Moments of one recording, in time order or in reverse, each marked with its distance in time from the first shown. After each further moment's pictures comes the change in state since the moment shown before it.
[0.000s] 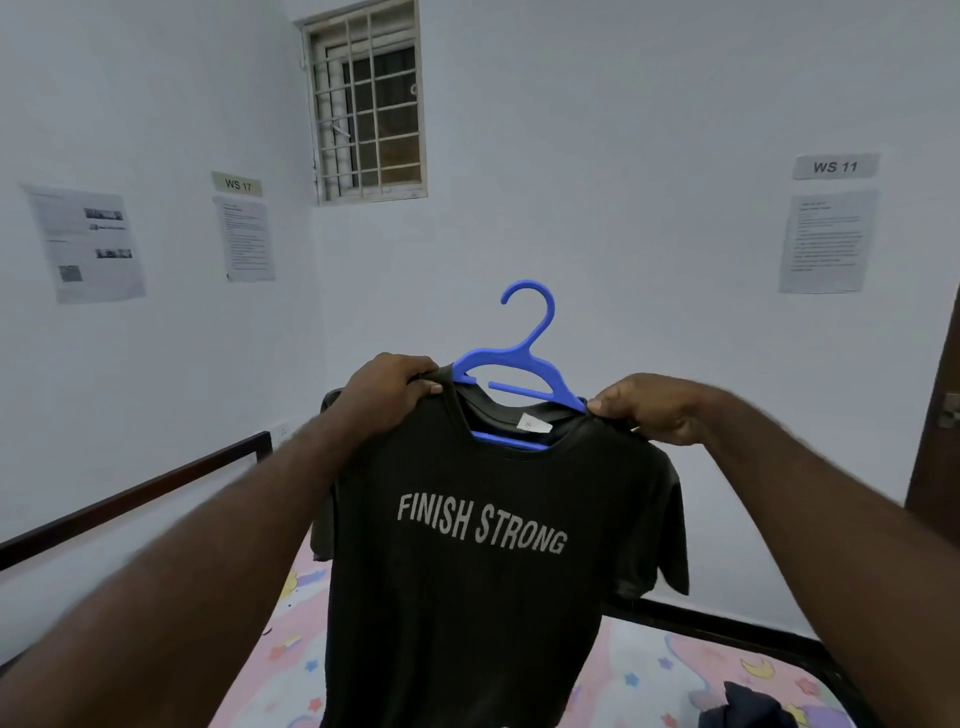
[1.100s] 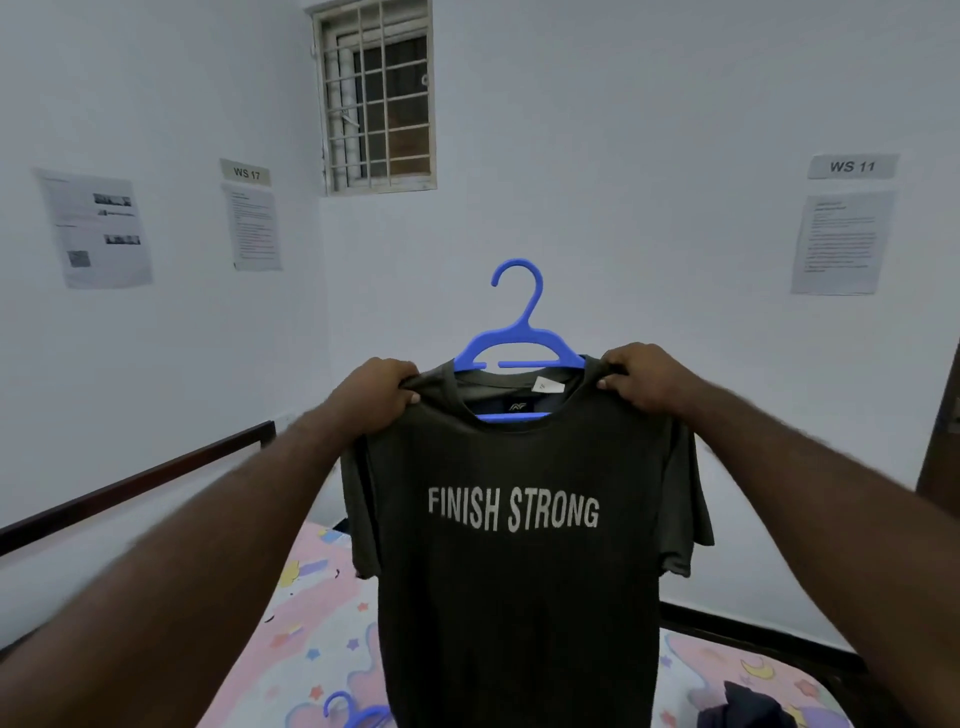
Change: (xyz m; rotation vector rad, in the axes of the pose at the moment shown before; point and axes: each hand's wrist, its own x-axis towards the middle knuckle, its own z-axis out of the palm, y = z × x) left_hand -0.006 -0.025 -0.004 0.109 -0.146 -0.138; right_hand 0.026 -0.017 -0.002 -0.739 0.417 -0.276
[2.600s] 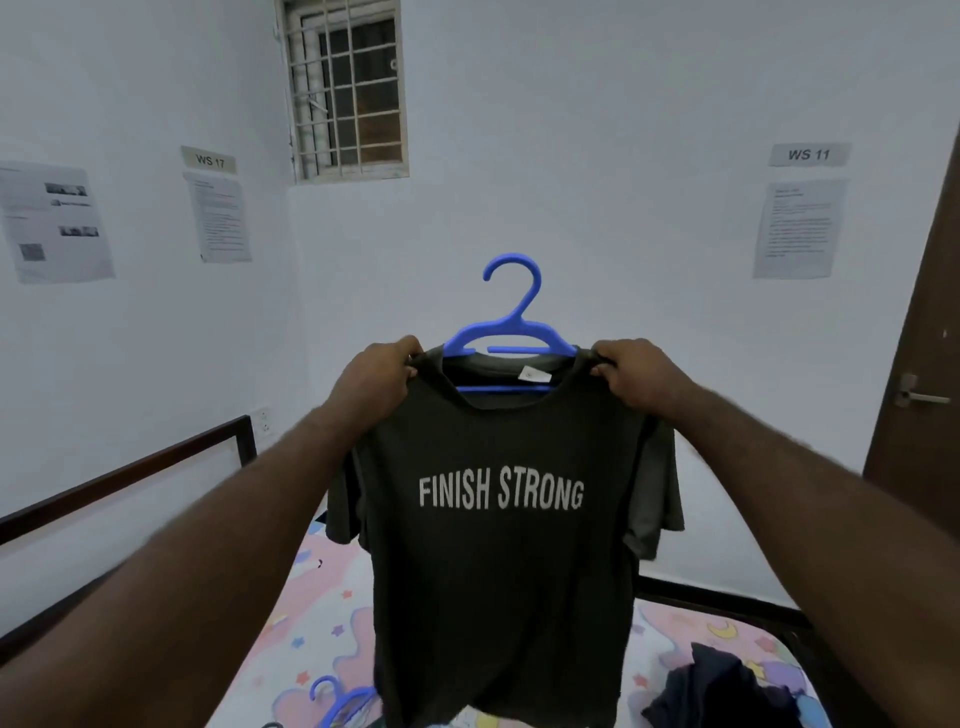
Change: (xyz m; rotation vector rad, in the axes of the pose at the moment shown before) left_hand -0.003 0.037 0.013 -0.048 0.174 0.016; right_hand -0.031 0.017 0.000 -0.032 0.135 -0.015
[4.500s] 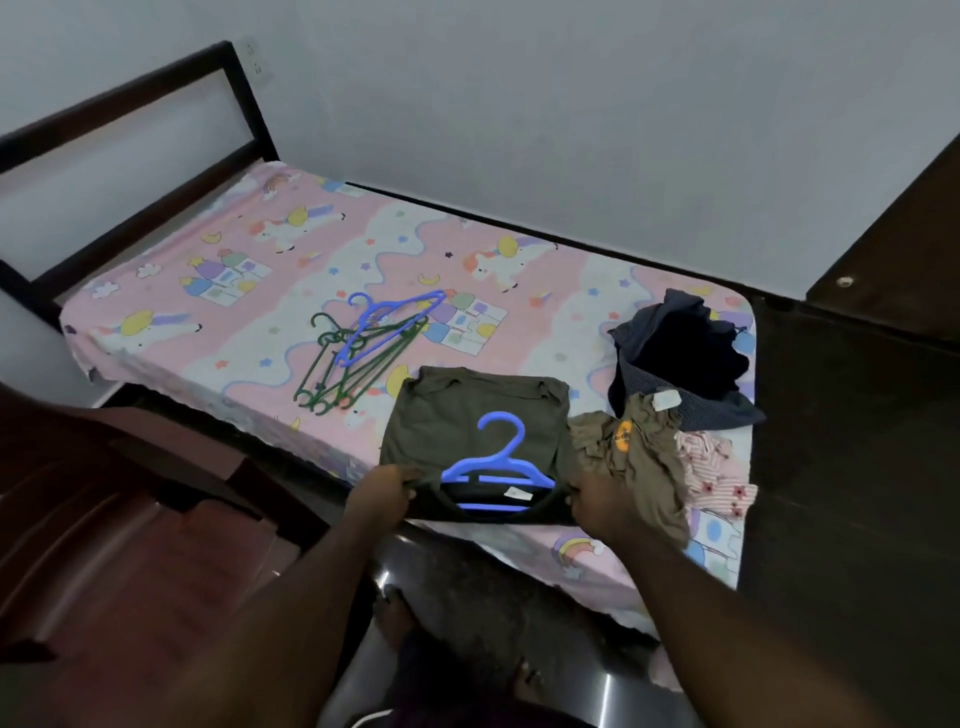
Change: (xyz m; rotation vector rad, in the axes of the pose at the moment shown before) left_hand -0.561 0.023 0.194 -0.009 -0.898 -0.523; right_hand -0.541 -0.002 0.239 0.104 -0.895 0.272
